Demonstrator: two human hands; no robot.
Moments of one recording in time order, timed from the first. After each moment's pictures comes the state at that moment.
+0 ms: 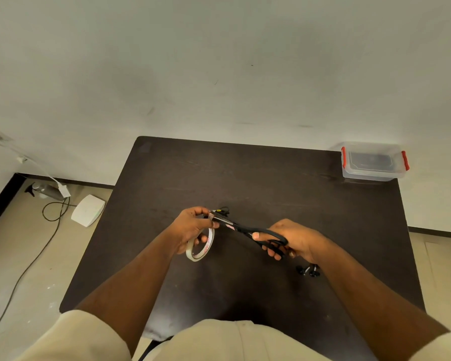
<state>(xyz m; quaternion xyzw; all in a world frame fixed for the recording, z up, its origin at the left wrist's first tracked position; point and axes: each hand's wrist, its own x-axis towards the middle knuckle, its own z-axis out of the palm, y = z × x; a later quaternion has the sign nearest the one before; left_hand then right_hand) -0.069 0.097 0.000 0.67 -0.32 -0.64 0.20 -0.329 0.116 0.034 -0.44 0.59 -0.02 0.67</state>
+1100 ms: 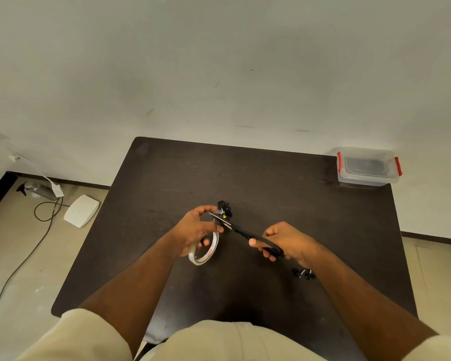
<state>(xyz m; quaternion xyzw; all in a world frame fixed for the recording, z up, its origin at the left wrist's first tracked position) -0.080 0.099 0.003 0.64 -0.33 -0.67 0.18 -0.325 0.122 0.029 -0.44 0.61 -0.04 0.66</state>
